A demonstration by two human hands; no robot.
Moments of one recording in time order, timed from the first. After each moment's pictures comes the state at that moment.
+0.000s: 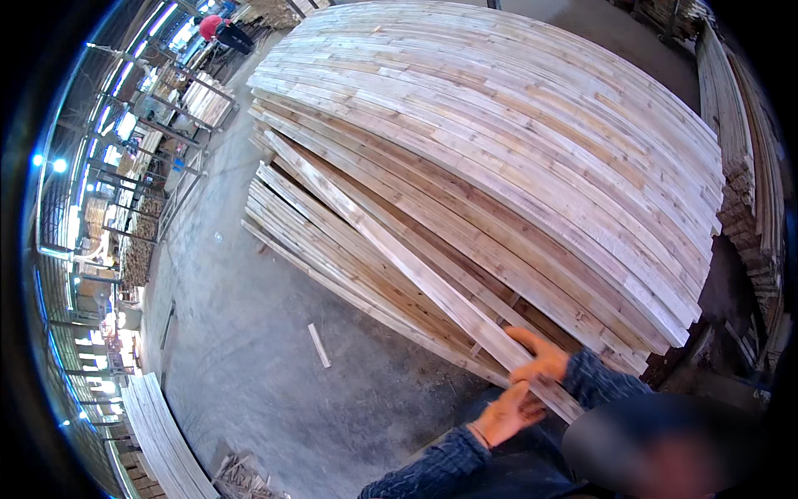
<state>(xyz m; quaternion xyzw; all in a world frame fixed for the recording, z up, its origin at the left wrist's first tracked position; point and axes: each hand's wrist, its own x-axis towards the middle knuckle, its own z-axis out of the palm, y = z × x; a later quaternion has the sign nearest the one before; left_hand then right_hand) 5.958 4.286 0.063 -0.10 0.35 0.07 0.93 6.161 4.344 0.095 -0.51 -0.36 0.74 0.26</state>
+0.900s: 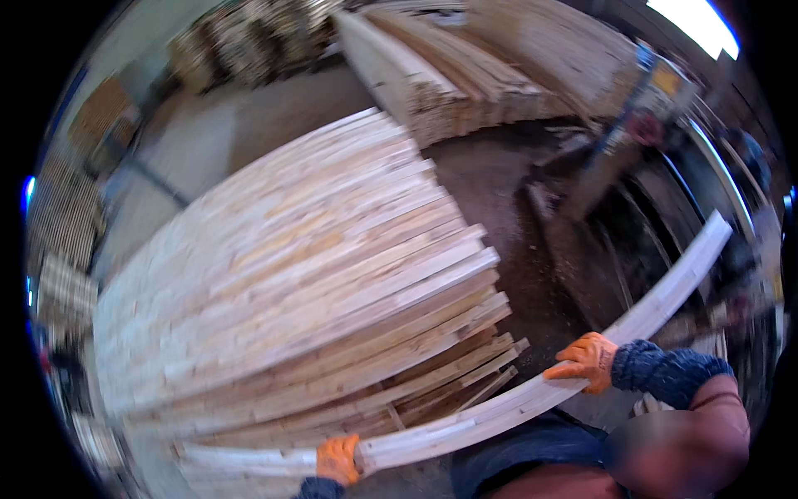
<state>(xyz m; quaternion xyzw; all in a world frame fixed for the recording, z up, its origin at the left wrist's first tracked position) 5.925 4.538 0.101 0.98 -0.05 -0.14 0.15 6.227 3.988 0.269 -0.80 -0.55 0.26 0.01</state>
